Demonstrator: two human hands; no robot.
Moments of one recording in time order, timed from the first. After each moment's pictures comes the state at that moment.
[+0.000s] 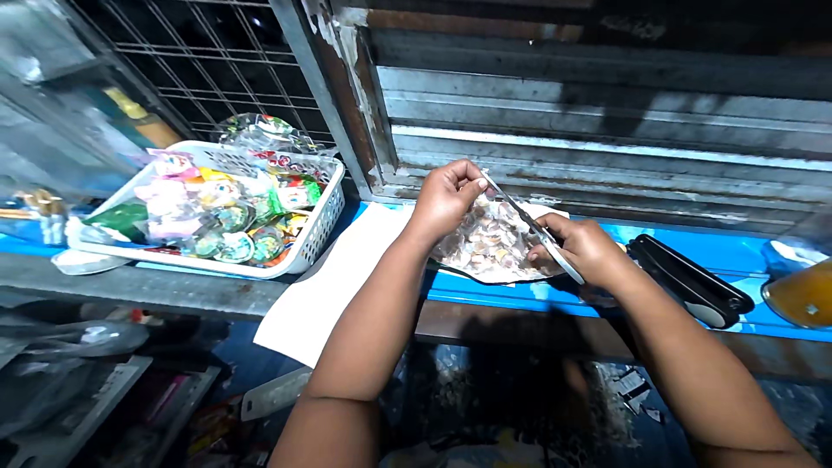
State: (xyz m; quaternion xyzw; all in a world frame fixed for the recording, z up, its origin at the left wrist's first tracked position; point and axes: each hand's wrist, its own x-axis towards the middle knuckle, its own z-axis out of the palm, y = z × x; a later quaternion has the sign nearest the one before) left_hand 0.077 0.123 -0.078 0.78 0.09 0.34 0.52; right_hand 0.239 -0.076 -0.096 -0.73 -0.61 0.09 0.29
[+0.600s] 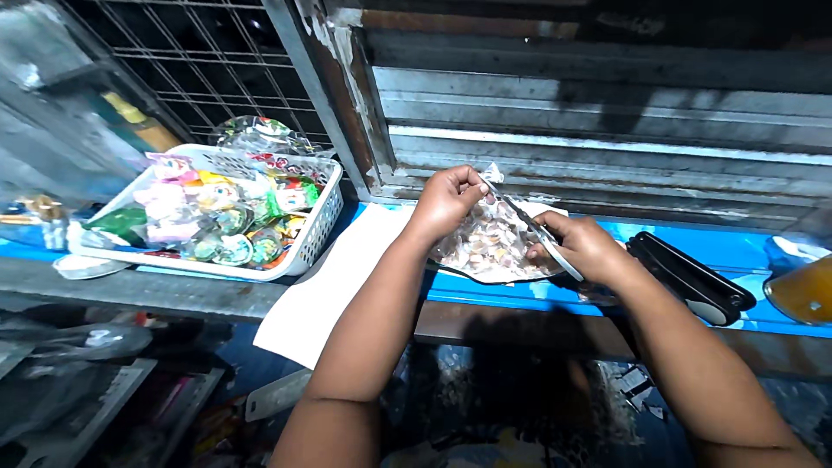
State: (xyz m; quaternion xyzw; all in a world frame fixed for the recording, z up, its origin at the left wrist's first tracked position) left_hand 0.078 0.120 -0.076 0.79 0.12 0.28 0.53; right_hand 0.242 -0.074 -0.096 -0.75 -0.60 0.11 0.27
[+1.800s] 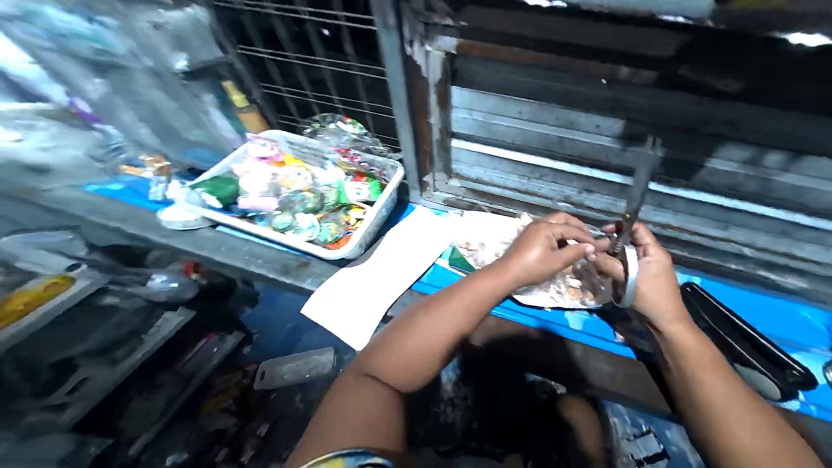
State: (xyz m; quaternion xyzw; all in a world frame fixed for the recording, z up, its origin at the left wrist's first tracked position) left_hand 0.100 0.076 -0.098 0.83 0.01 0.29 0.47; right_hand 0.234 -0.065 -0.109 -0.60 -0.49 0.13 0.61
